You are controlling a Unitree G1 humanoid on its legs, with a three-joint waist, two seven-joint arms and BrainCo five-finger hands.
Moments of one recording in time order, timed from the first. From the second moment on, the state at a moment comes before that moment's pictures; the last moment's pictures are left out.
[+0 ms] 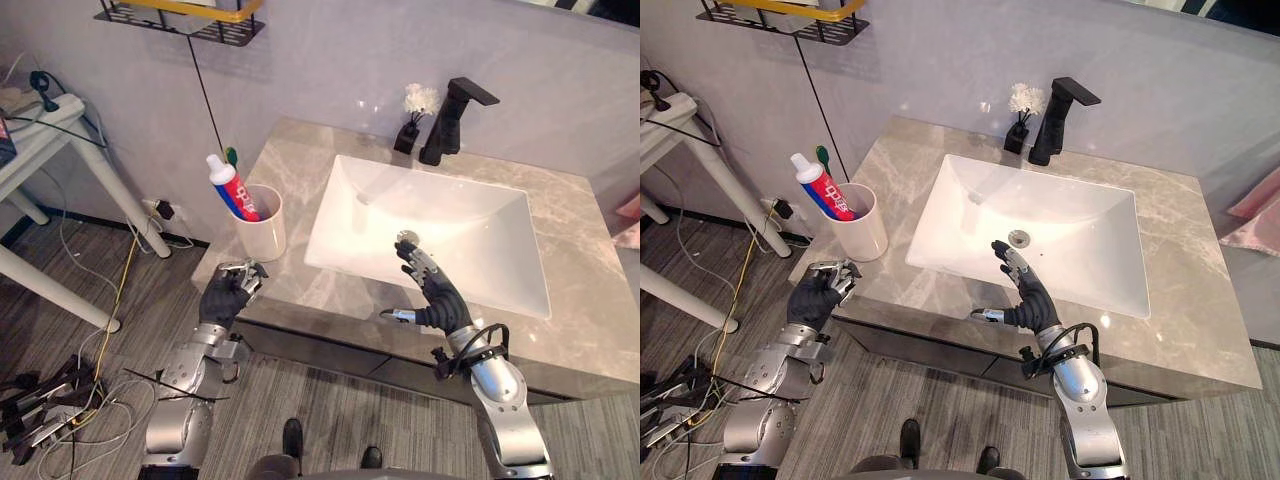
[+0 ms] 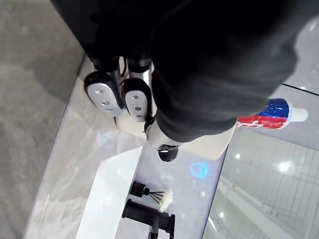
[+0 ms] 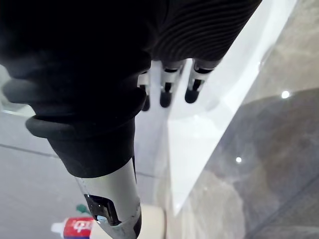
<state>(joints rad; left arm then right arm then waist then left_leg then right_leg) 0.13 0.22 0.04 -0.18 -0.46 -0.04 -0.17 0.16 -0.13 0.05 -0.31 -0.04 -0.07 0.25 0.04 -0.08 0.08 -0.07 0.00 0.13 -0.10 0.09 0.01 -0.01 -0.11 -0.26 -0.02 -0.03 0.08</state>
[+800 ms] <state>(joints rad) 0.06 0.33 0.05 -0.16 -0.42 -0.02 -0.22 0.16 -0.17 0.05 -0.31 -0.01 -0.07 0.27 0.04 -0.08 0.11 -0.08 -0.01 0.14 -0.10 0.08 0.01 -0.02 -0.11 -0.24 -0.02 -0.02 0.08</state>
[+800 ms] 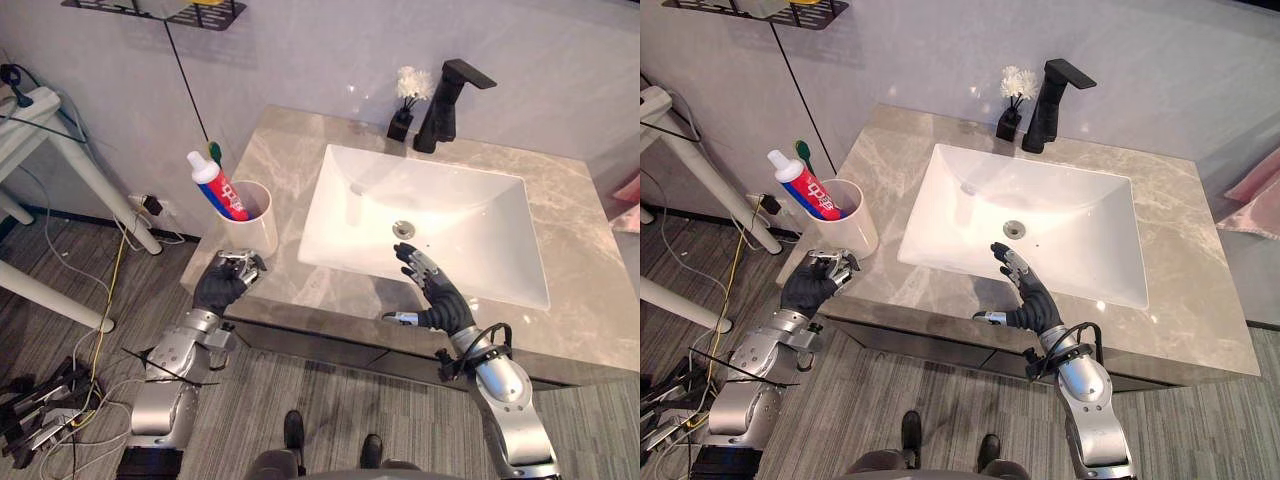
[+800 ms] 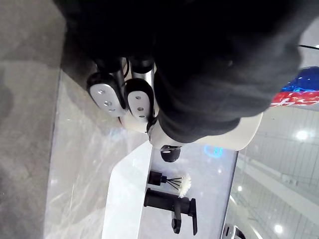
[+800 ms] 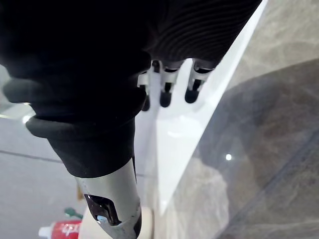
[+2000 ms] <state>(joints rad) -0.12 0.44 0.08 -0.03 -0.38 -0.02 -0.21 0.14 -0.19 0.03 -0.34 0.03 -0.07 0.30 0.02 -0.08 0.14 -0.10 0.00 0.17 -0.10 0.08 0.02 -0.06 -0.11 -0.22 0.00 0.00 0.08</state>
